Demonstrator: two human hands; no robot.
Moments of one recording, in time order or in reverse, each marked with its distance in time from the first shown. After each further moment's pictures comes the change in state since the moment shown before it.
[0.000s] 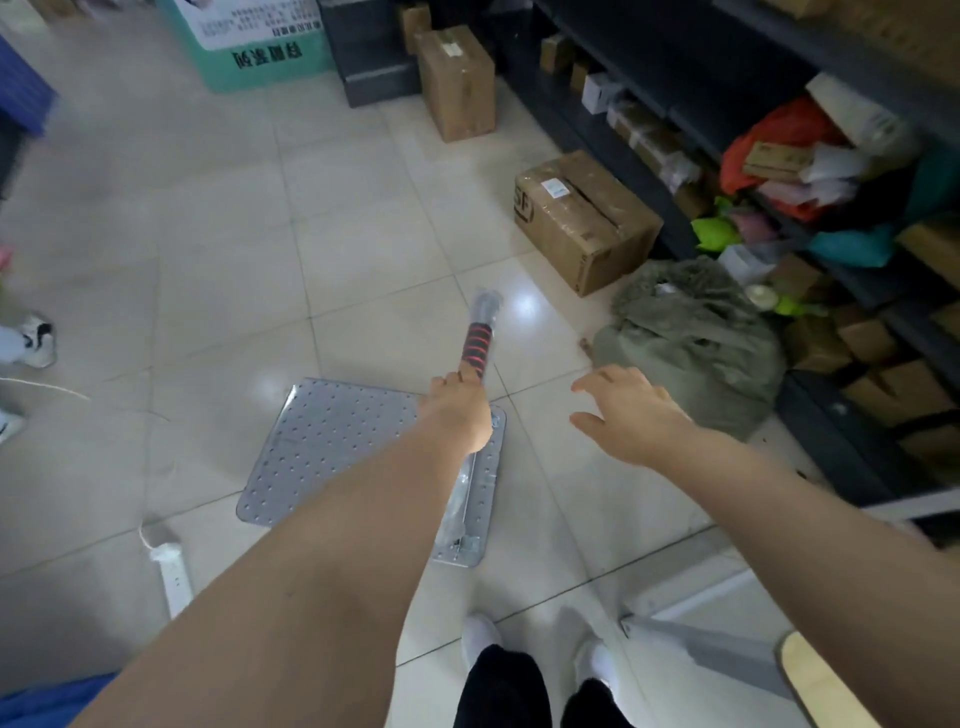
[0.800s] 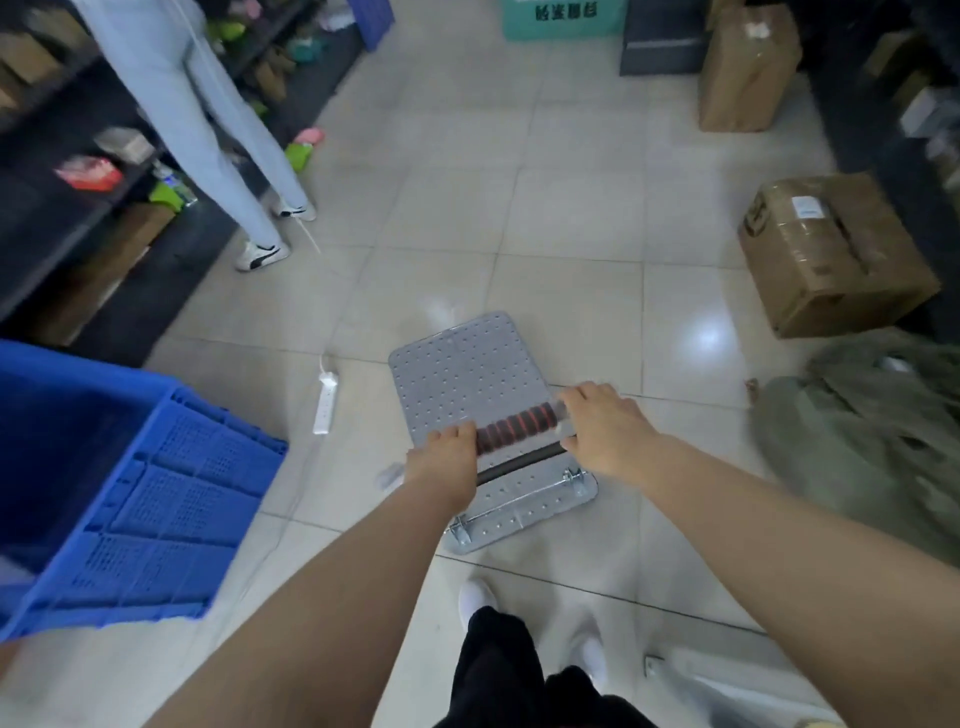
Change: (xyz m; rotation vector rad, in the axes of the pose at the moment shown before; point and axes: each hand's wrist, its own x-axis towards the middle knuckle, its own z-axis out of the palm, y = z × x) left_hand -0.194 -0.054 0.088 -0.160 -0.019 -0.478; right_hand -0.010 -0.071 0.083 -0.204 -0.107 -0.605
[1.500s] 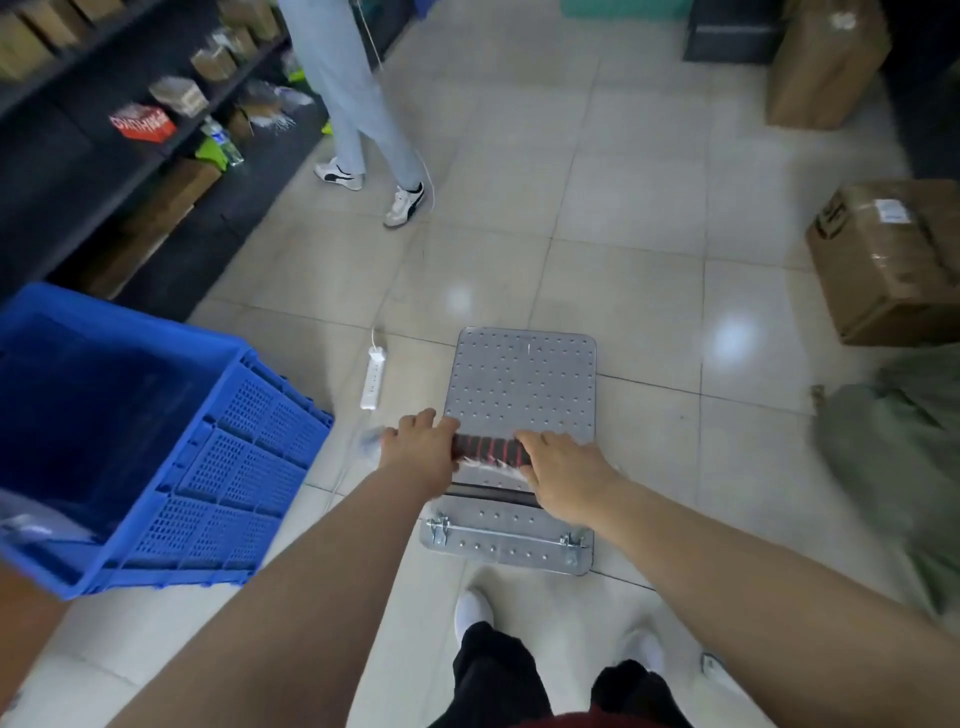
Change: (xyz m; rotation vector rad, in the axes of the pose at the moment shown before) left_hand 0.001 -0.207 0.007 0.000 0.014 -0.024; right_hand 0.032 -0.198 0.087 -0.004 -0.073 -0.167
